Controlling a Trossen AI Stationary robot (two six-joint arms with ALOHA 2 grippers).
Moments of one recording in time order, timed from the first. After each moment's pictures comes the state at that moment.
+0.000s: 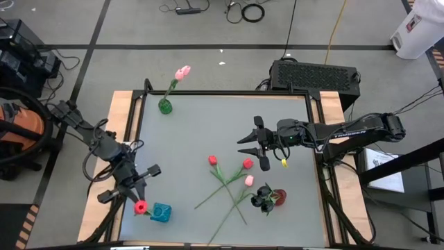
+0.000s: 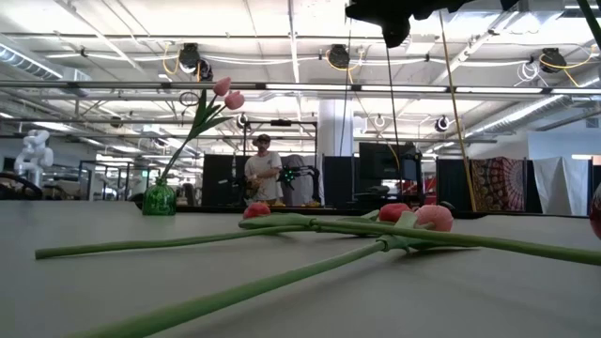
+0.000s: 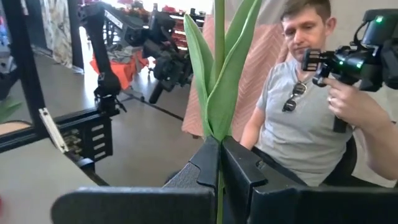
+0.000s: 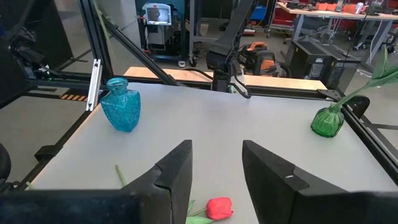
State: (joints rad) left arm -0.60 0.82 0.83 -0.04 0.41 -0.10; right arm 0.05 1.20 0.86 0.09 -0.03 -0.01
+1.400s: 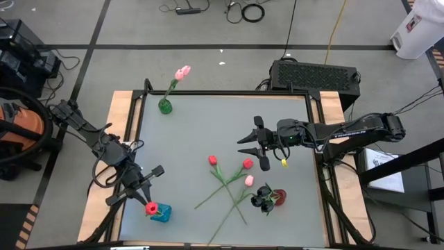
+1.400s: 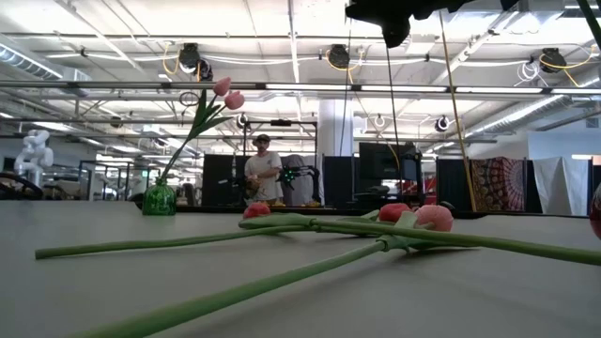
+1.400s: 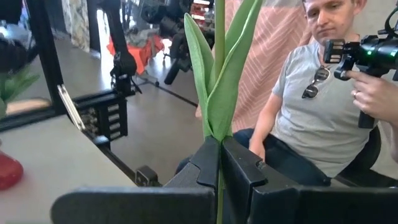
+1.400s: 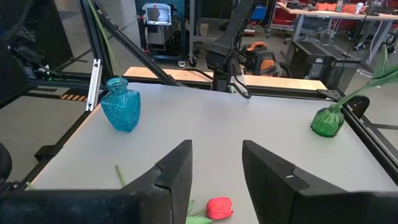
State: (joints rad) left arm -0.63 0.84 0.78 -0.05 0.32 -0.09; right arm 0.05 1.20 0.86 0.09 -0.03 -0.01
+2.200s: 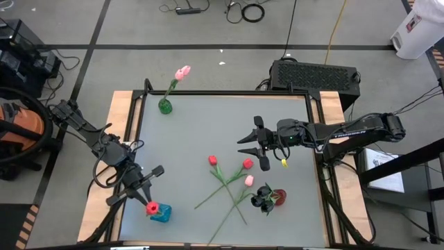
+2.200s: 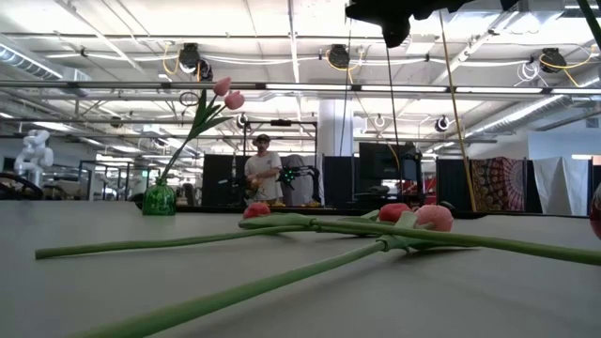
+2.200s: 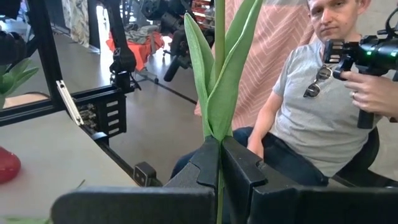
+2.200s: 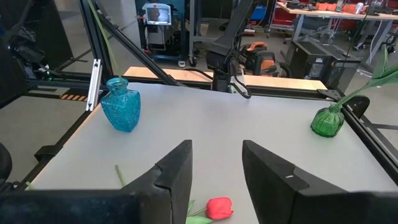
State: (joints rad) left arm -0.63 0.84 0.78 -0.06 0.32 -0.10; right arm 0.05 1.20 0.86 0.09 -0.03 -0.01
